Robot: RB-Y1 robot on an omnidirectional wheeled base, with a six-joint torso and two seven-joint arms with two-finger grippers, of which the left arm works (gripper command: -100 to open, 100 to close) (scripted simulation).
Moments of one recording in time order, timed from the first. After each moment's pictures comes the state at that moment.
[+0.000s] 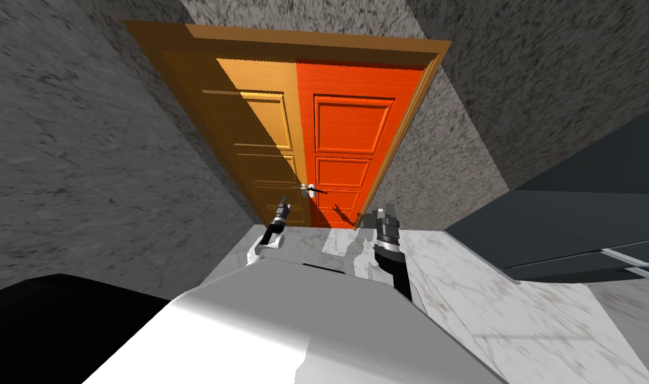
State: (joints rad) arm 0.16 0.17 0.10 -1.60 0.15 -0.39 -0.01
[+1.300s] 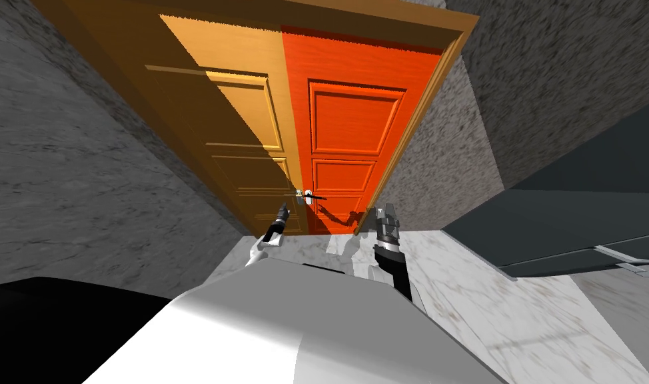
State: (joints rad) arm 0.07 0.20 0.14 -1.35 0.19 -0.32 0.01
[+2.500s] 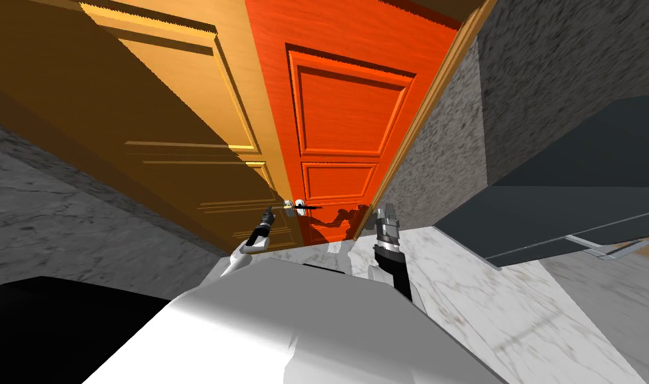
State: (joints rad) arm 0.08 0.34 0.24 -1.19 0.25 -0.35 0.10
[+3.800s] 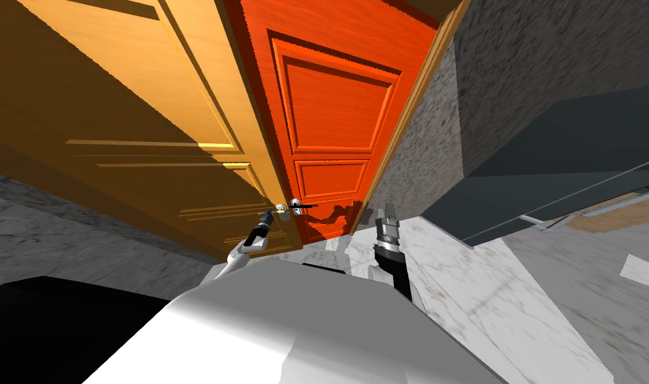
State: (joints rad) arm 0.09 0.38 0.22 -1.17 0.26 -0.38 0.14
